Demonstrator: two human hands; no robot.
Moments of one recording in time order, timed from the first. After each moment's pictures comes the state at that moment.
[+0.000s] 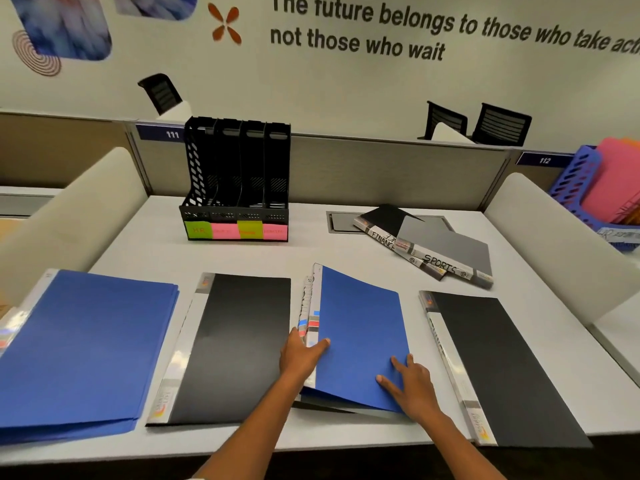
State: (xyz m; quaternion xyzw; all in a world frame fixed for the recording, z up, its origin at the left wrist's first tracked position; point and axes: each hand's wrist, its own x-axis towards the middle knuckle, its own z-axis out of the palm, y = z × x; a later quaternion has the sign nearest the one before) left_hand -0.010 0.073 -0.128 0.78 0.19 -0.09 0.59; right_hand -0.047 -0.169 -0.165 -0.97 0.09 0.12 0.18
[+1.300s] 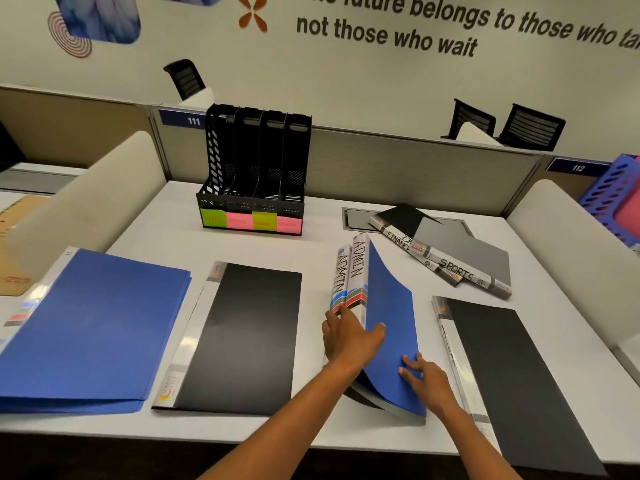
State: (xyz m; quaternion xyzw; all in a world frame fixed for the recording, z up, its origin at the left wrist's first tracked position) left_hand -0.010 0.004 -0.052 0.87 0.15 -0.08 0.47; right_hand -0.020 -0.194 -0.160 -0.93 0.11 0.13 0.31
